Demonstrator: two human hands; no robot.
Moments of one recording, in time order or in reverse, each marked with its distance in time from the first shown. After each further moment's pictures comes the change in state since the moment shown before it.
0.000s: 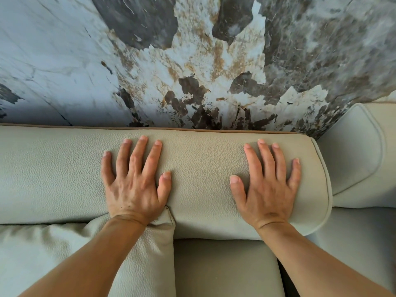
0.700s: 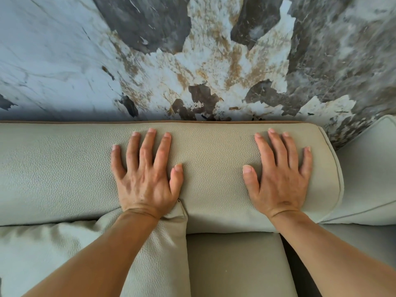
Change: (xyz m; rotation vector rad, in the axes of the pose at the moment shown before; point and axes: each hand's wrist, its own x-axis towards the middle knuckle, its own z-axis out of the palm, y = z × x) left_hand 0.045 0.000 0.038 -0.004 0.000 -0.052; right_hand 0.061 0.001 0.031 0.005 0.022 -0.042
